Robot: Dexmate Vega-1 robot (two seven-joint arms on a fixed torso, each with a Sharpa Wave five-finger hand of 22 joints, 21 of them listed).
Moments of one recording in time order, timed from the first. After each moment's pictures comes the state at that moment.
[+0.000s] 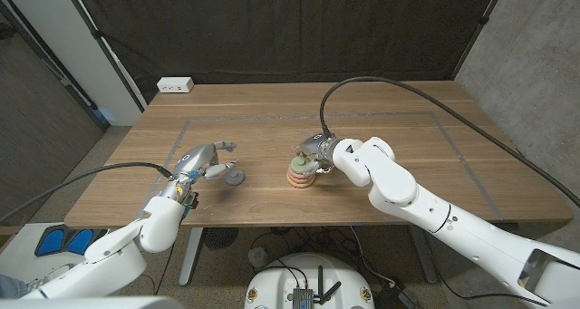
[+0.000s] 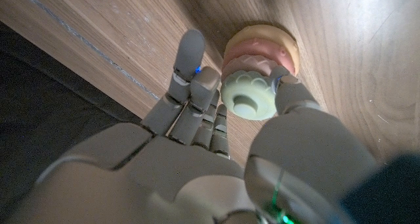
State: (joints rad) left arm 1.52 0.93 0.15 -2.05 0.35 0.15 0.49; left_hand 0.86 -0.01 0.42 -0.17 0.33 0.57 0.00 0.22 0.23 0.63 -0.13 0.20 0.60 0.89 -0.12 1.47 0.42 0.63 -0.06 1.51 0.19; right arm -0.77 -0.62 -0.86 -2.16 -1.20 -0.39 0.83; right_hand 0.81 -0.10 0.52 -0.16 0.32 0.29 0.01 0.19 0.27 0.42 -0.03 0.18 0.61 1.04 -0.17 1.41 1.21 1.01 -0.16 1.47 0.20
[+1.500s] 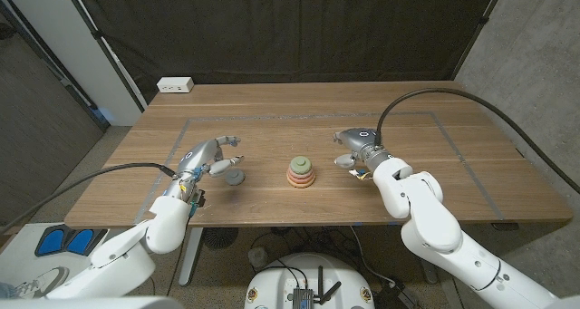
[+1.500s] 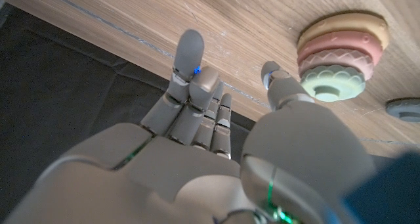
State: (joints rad) left arm 1.52 0.86 0.16 -2.12 0.35 0.18 0.49; left_hand 0.86 -0.01 0.42 -0.17 0.33 0.57 0.00 0.22 0.24 0.63 -0.13 0.20 0.60 0.89 -0.12 1.47 0.42 0.62 -0.06 1.51 0.19; right arm -1.21 -0.70 -0.56 -2.34 -1.23 -0.60 0.40; right_hand 0.90 -0.05 0.54 -0.16 0.31 0.44 -0.03 0.26 0.27 0.53 -0.09 0.23 0.60 1.09 -0.19 1.42 1.22 1.02 -0.16 1.48 0.21
